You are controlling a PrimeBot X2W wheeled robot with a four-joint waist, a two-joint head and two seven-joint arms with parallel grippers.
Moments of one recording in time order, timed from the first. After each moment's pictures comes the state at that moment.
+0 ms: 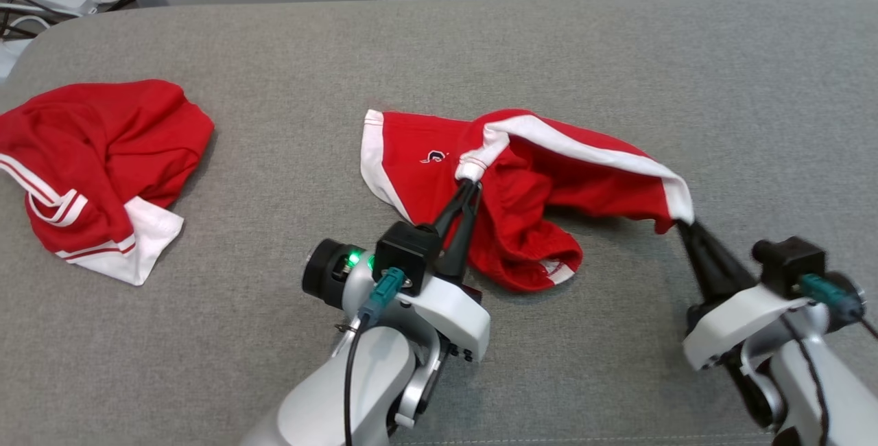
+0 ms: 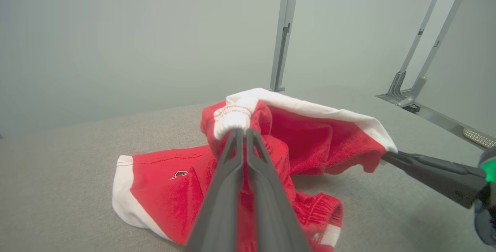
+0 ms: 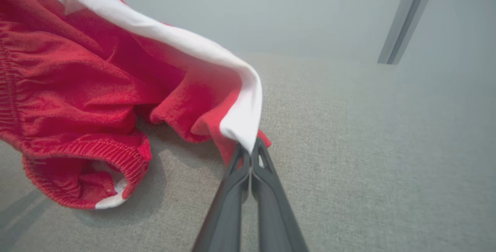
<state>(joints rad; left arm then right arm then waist) -0.56 0.05 -0.87 0.39 -0.59 0.34 -0.25 -0.39 -0.25 0.38 0.56 0.39 0.13 -0.25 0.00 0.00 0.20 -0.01</state>
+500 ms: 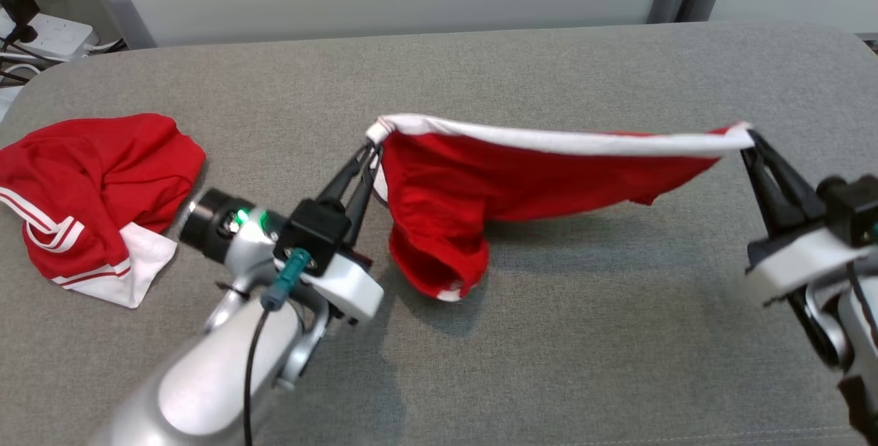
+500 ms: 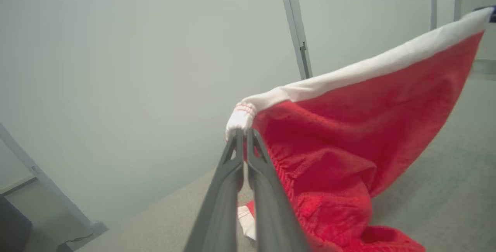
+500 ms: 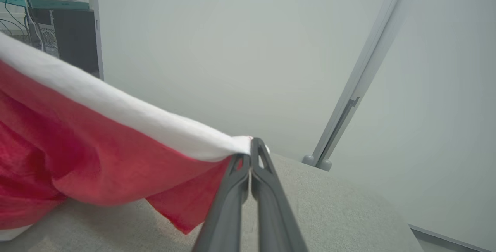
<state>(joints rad) -0.59 0.33 -0.81 0.27 -0.39 0.29 -0.21 -0.45 -0.40 0.29 0.37 0.24 0.13 -0.25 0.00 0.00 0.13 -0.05</state>
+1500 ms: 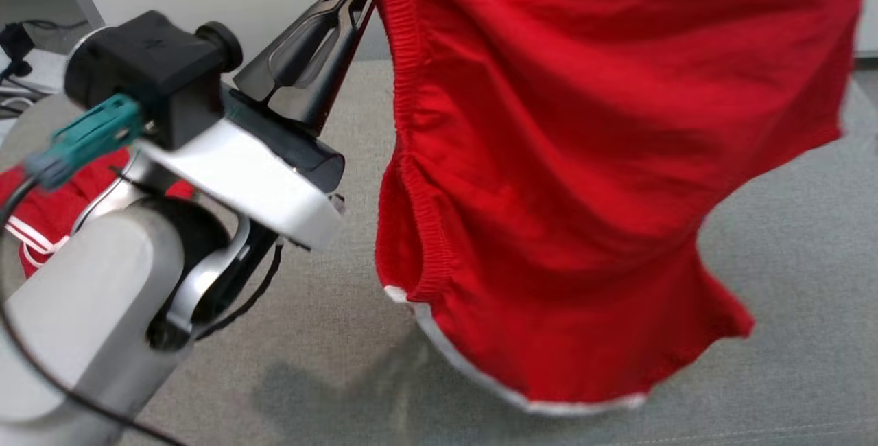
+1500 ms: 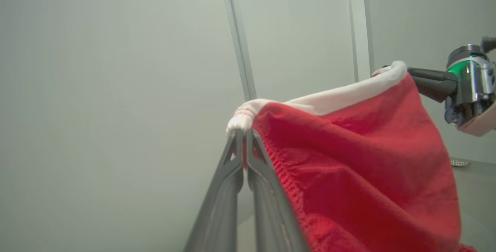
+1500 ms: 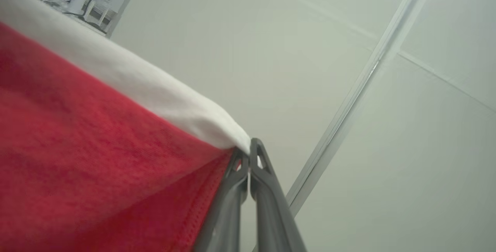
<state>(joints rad) -0.76 0.52 -0.61 -0.38 -0.70 0.26 0.21 -0.65 -0.68 0.24 -0.04 0.31 0.13 -0.08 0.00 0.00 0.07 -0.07</state>
